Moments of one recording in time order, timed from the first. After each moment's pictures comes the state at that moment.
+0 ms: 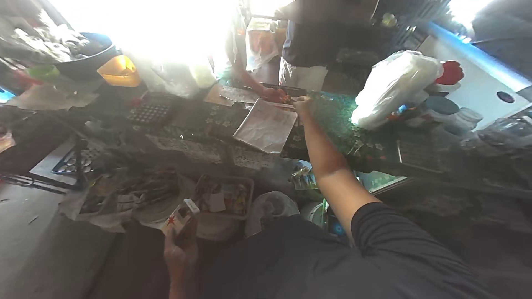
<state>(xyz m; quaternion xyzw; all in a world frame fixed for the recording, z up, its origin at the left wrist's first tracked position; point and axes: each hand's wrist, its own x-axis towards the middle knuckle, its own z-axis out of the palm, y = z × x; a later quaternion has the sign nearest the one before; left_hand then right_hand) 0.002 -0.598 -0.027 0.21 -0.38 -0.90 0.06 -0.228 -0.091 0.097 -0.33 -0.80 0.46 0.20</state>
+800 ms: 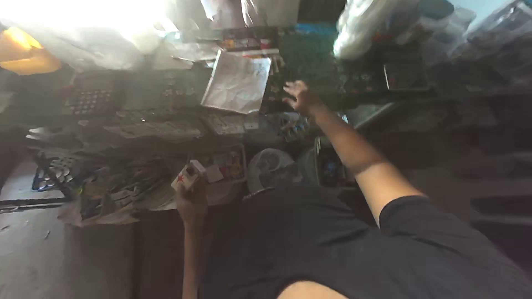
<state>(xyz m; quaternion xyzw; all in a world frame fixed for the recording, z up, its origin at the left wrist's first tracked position) -0.040 -0.563 -0.033 0.11 -0.47 -0.87 -0.09 -0.051 -0.084 0.023 -0.09 -0.98 0.16 0.08</state>
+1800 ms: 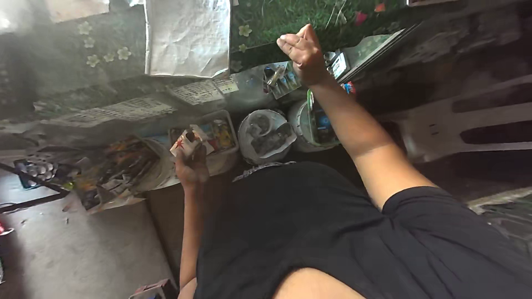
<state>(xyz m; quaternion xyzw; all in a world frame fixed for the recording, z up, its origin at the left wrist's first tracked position) -0.063 -0.504 -0.047 0.15 -0.52 -0.82 -0.19 0.000 -0.073 -0.033 -0.01 -0.91 0.09 0.41</state>
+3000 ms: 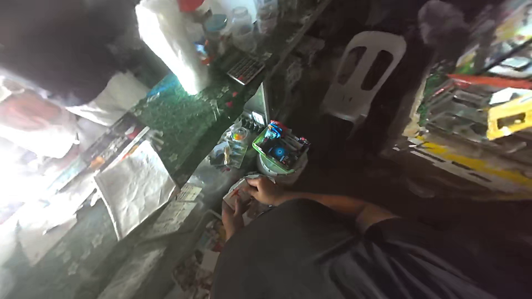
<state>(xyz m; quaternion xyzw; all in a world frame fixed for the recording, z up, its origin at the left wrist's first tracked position) 0.013 -0.375 -0.031 -0.31 -0.73 -0.48 -0.37 0.150 -0.272 -0.012 -0.40 -0.76 0.49 0.16</state>
